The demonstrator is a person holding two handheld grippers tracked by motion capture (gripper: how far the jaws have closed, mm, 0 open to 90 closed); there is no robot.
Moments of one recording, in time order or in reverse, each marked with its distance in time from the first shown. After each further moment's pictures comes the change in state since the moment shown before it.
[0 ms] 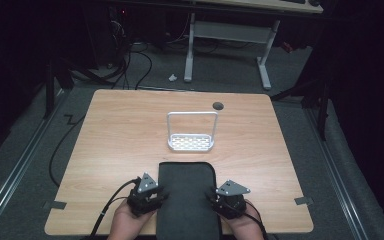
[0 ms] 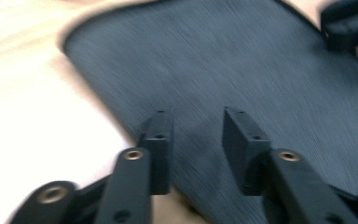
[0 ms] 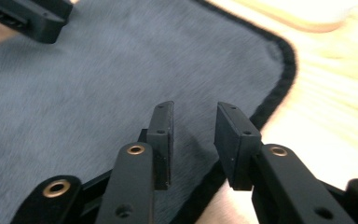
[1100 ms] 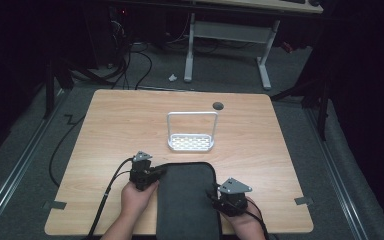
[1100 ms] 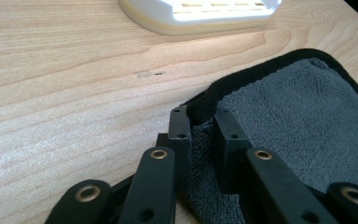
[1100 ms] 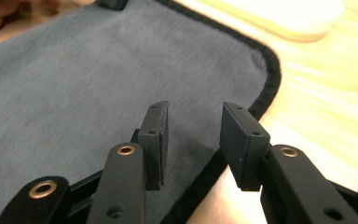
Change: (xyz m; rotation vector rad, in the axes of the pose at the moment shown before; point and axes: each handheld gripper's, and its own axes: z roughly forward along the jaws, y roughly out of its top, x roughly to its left) left arm 0.051 0.023 0.040 -0.042 0.004 -0.245; right arm -0.007 0.002 0.001 -0.025 -0.018 -0.006
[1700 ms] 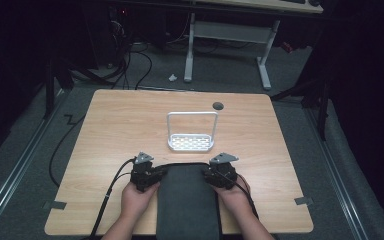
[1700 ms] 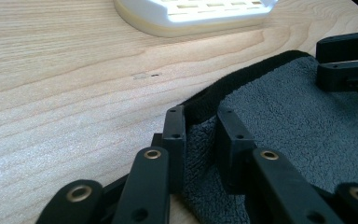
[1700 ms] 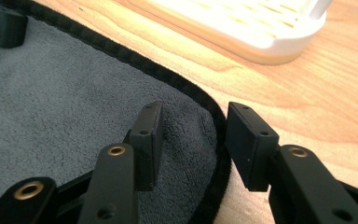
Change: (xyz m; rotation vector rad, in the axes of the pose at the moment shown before) left arm -0.003 -0.002 0.000 -0.009 0.010 0.026; right arm -0.038 0.041 0.061 0.101 -0.057 0.094
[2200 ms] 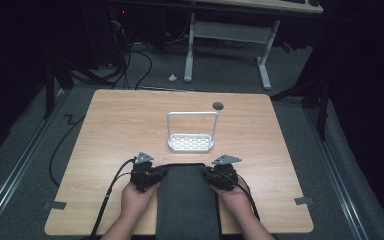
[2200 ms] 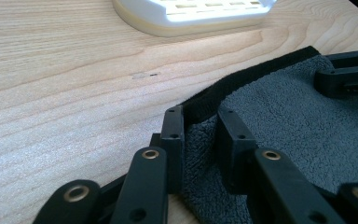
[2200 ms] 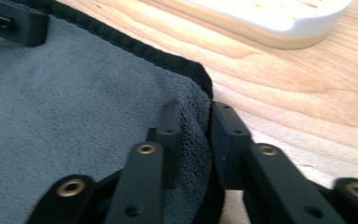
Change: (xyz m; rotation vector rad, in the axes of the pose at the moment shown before) left arm 0.000 0.000 0.000 0.000 -0.004 0.000; right arm -0.003 -0.008 0.001 -0.001 0.088 0.049
